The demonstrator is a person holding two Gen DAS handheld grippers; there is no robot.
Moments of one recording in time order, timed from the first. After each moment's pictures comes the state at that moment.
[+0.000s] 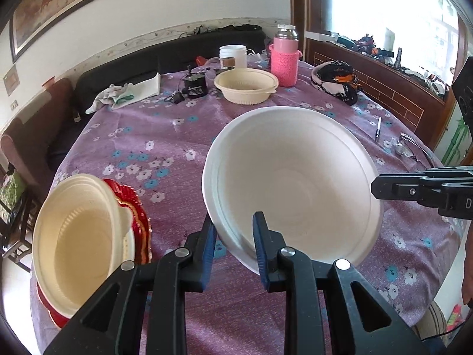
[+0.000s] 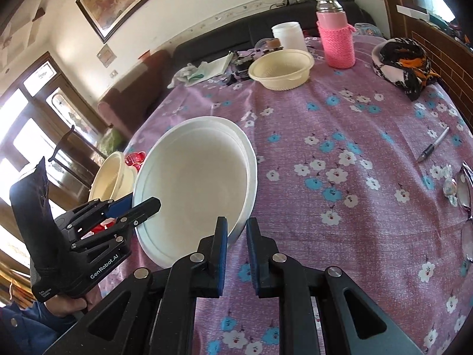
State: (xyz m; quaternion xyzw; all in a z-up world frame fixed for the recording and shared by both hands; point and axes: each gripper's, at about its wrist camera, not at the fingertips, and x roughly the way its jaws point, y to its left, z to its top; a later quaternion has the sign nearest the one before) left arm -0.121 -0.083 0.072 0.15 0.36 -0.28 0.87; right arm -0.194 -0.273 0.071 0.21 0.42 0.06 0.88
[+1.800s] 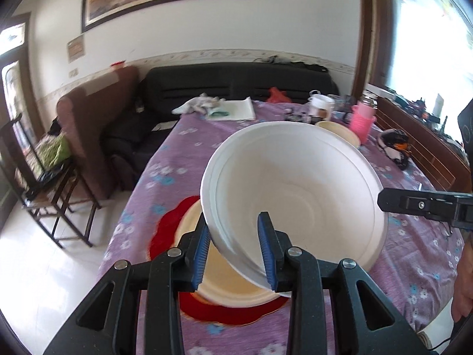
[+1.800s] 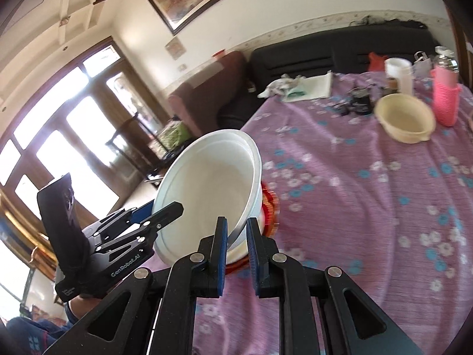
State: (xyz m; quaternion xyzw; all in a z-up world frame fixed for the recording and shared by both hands) left arm -0.099 0.080 0.139 0.05 0.33 -0.16 0.93; right arm -0.125 -0.141 0.139 0.19 0.37 0.22 0.88
